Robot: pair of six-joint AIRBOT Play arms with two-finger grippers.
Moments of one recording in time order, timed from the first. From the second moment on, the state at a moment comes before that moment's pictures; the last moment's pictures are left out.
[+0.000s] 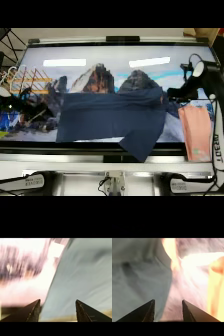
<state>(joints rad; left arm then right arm) 0.32 -1.39 1.04 1.17 -1.40 -1.42 -0.09 -1.51 1.48 -1.55 1.45 1.55</state>
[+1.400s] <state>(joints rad) 0.27 -1.14 0.54 1.03 -1.07 -1.39 -0.07 -1.20 0.66 -1.29 1.15 1.50</state>
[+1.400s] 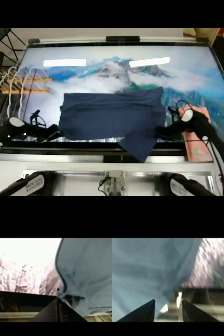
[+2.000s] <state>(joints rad) 0.27 -1.12 0.61 1.01 -1.12 -1.35 0.03 -1.15 0.71 -1.26 1.06 1.55</state>
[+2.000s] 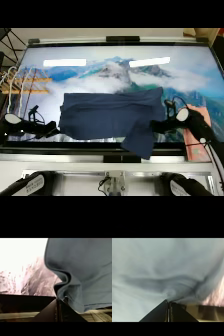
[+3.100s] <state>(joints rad) 0.24 -1.68 1.31 0.78 -1.00 -1.38 0.03 -1.64 1.29 -1.30 0.65 1.69</state>
